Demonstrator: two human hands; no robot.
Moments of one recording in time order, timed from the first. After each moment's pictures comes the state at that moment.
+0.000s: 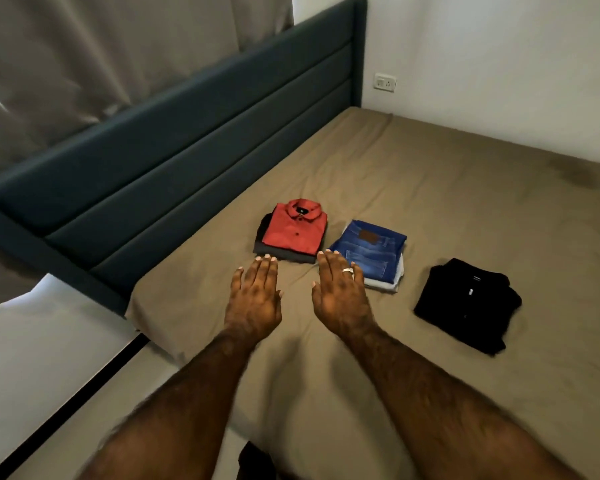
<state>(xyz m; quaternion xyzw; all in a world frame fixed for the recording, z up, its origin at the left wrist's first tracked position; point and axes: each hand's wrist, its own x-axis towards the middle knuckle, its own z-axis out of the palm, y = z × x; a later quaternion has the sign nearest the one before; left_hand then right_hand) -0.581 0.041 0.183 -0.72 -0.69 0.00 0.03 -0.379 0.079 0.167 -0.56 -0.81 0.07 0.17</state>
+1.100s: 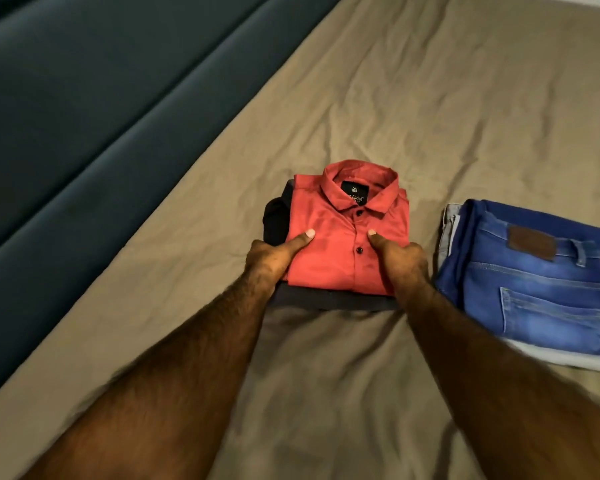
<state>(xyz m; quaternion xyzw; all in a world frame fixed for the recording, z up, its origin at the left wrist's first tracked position) -0.801 0.564 -0.181 -0.29 -0.80 -0.23 -0.47 -0.565 0.548 -0.186 -0.82 -0.24 0.42 0.30</state>
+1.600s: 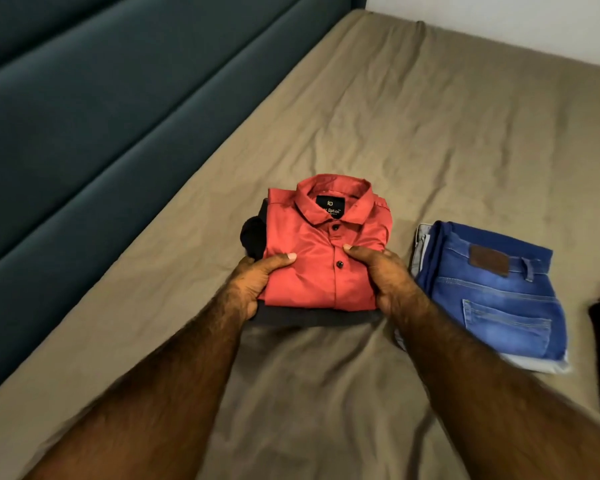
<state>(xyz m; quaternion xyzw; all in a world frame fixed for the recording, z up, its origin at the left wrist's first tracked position) -0.813 0.540 -0.183 -0.22 -0.63 -0.36 -0.65 -0.576 0.535 -0.161 -0.64 -0.16 0.62 0.42</state>
